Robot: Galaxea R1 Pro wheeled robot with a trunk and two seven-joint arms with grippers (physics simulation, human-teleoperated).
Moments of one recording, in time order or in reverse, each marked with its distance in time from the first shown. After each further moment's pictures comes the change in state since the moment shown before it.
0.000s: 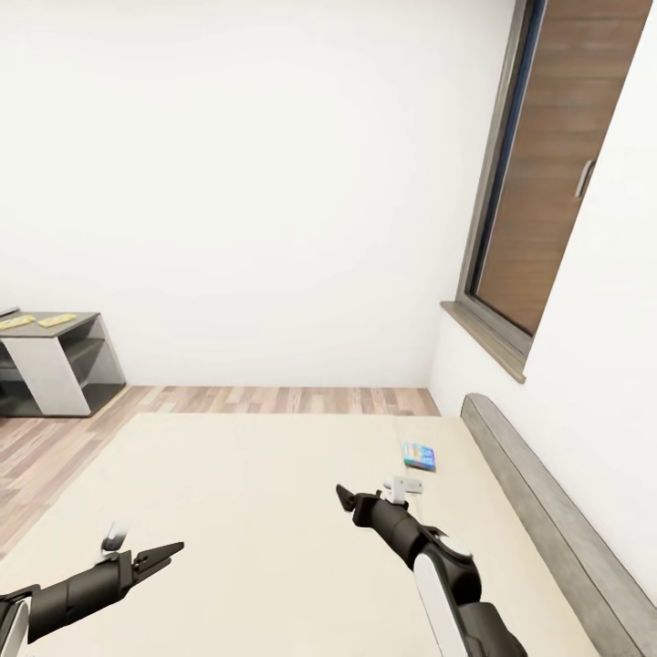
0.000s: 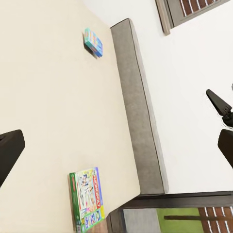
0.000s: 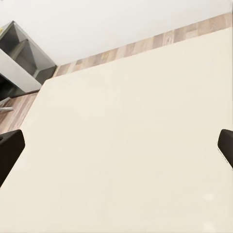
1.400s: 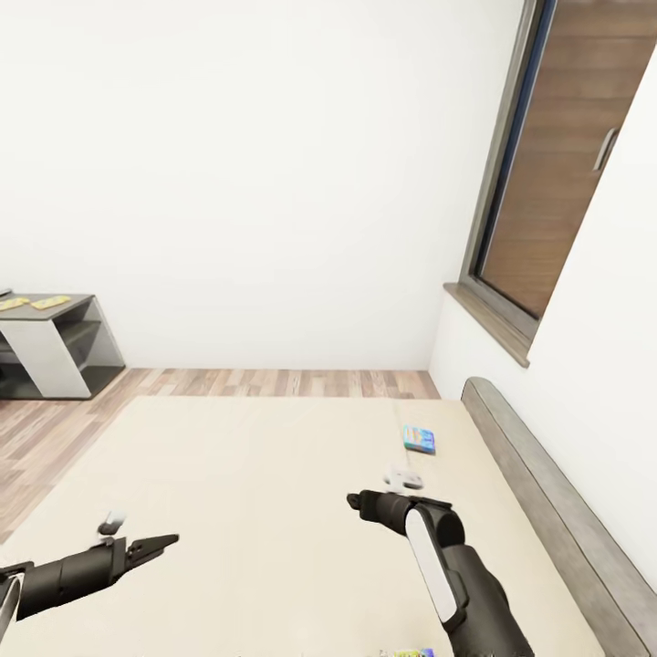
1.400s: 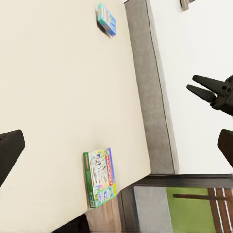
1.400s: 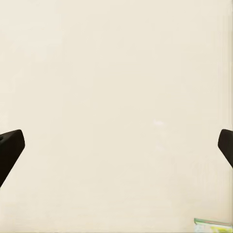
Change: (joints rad) left arm -0.005 0.065 -0.075 -0.098 -0.003 0.090 -0.004; right arm -0.183 0.000 -0.038 0.195 0.008 0.280 -0.182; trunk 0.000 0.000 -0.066
